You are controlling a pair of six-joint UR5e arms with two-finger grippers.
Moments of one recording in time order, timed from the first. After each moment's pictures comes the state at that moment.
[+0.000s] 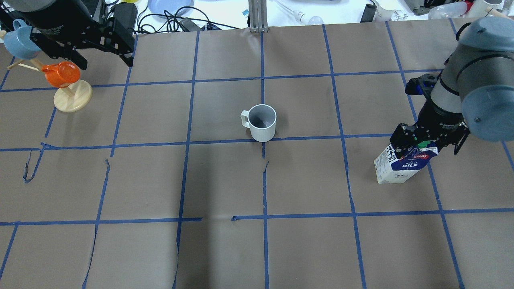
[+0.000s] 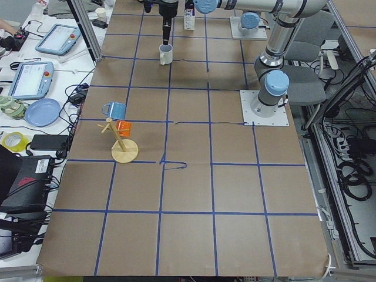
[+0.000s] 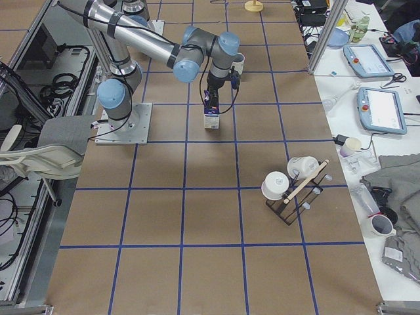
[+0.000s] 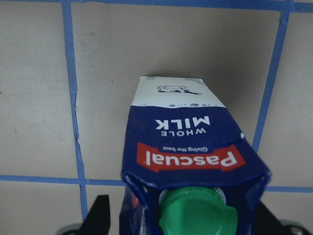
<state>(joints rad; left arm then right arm) -1.48 -1.59 -1.46 -1.54 1.55 0.06 1.30 -1.56 1.95 -1.75 -1.62 -0.31</state>
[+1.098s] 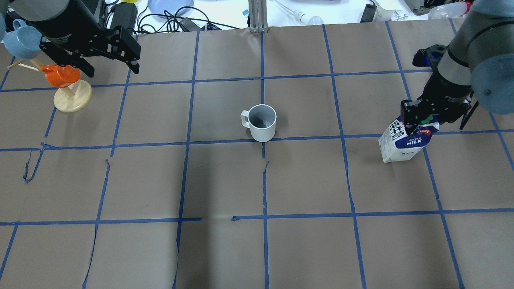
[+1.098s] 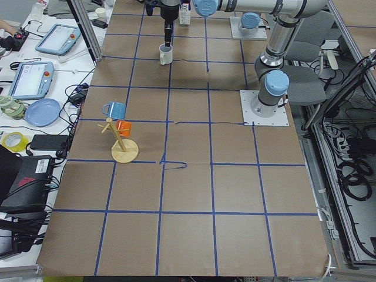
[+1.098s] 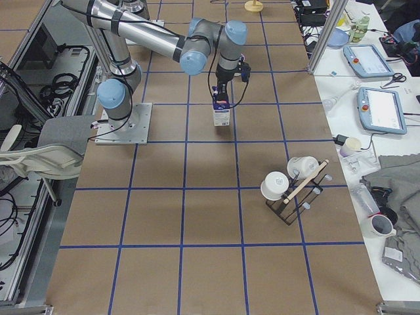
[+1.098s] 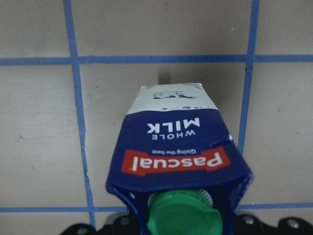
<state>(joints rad) -1.49 -1.59 -1.48 -1.54 1.54 0.06 1.33 -1.51 1.79 -1.73 -1.60 -0.23</state>
